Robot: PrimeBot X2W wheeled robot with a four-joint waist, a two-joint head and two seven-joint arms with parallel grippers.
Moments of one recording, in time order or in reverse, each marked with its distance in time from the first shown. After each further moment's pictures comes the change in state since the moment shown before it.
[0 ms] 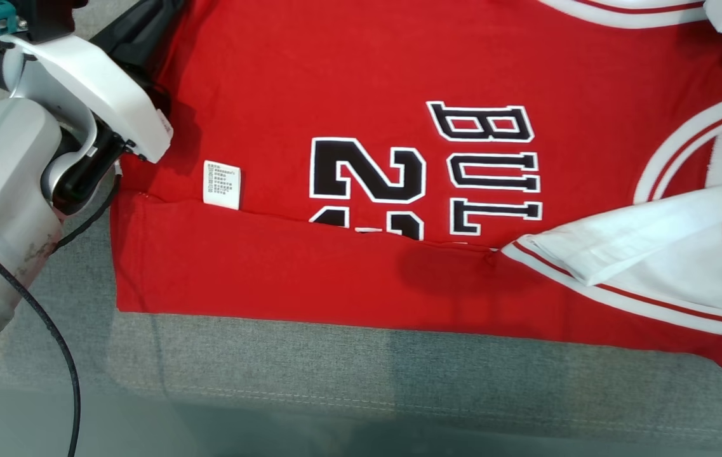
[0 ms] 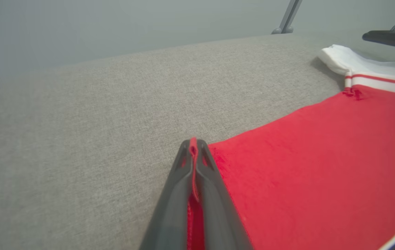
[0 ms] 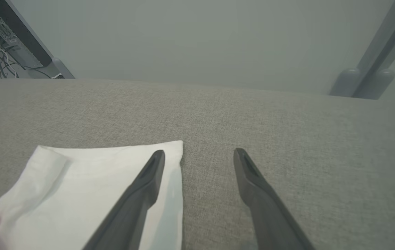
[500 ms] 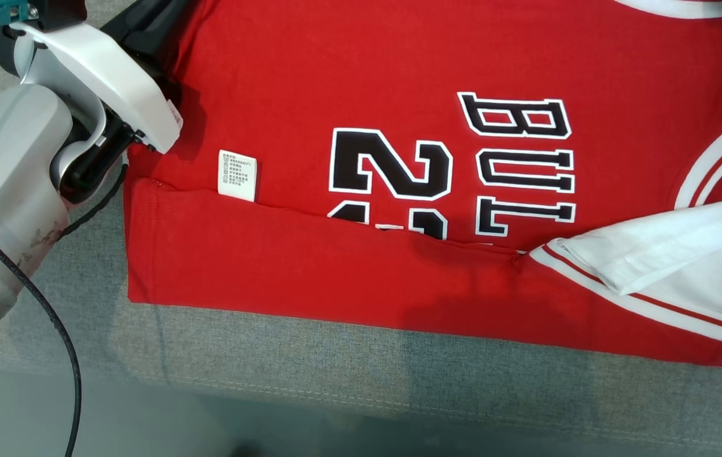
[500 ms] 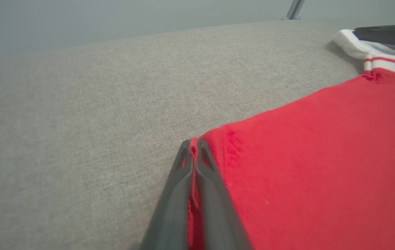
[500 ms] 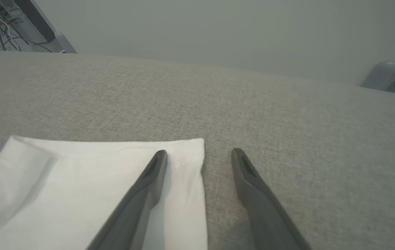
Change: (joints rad) left arm -0.071 -0.020 -0.121 0.032 -0.069 0.000 -0.059; right arm -0.097 -0.031 0.118 0.051 0.047 0.000 0.036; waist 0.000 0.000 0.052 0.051
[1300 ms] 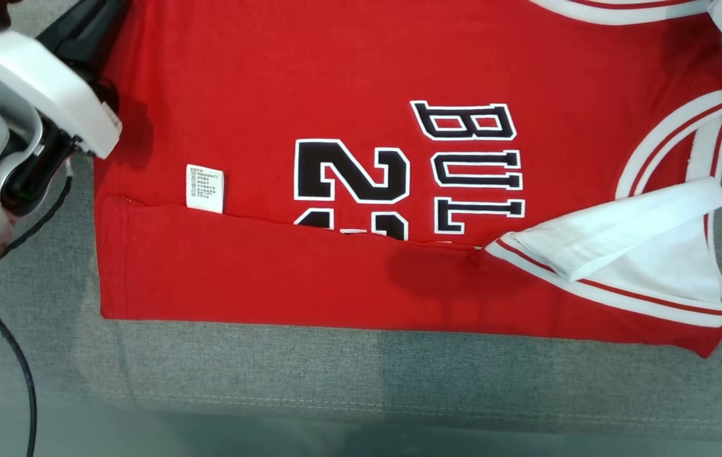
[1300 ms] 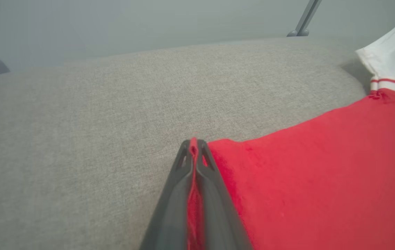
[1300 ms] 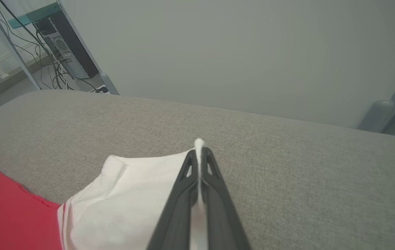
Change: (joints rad) left arm 0.005 0.094 -0.033 0.017 -0.087 0.000 -0.013; right arm 0.047 -0.127 0.185 -0.239 0.259 0.000 -0.139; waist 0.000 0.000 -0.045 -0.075
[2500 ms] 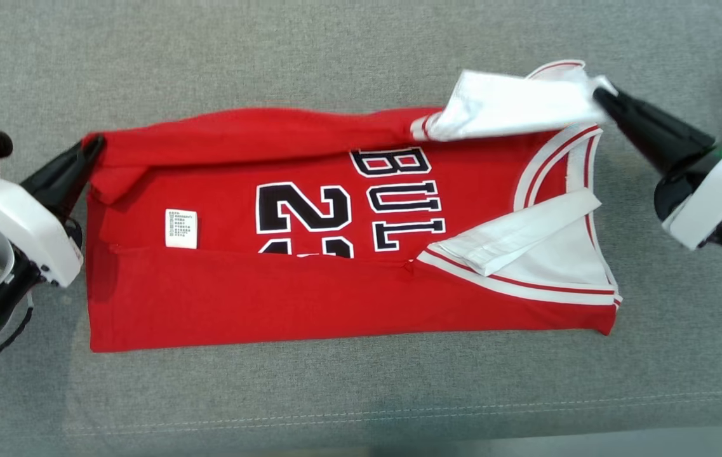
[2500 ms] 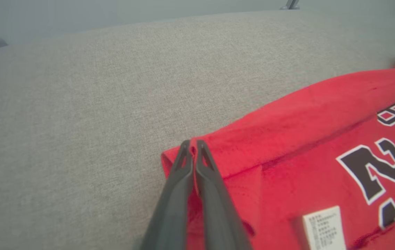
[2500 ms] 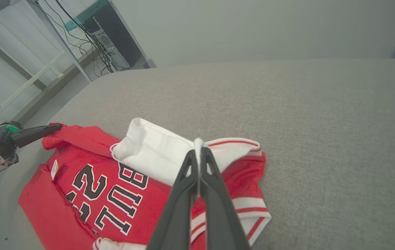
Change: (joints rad) left arm 0.217 0.149 -0.090 -0.053 -0.061 0.000 -0.001; right arm 0.304 -0.242 0.227 -0.410 0.349 0.000 -0.067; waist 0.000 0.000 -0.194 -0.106
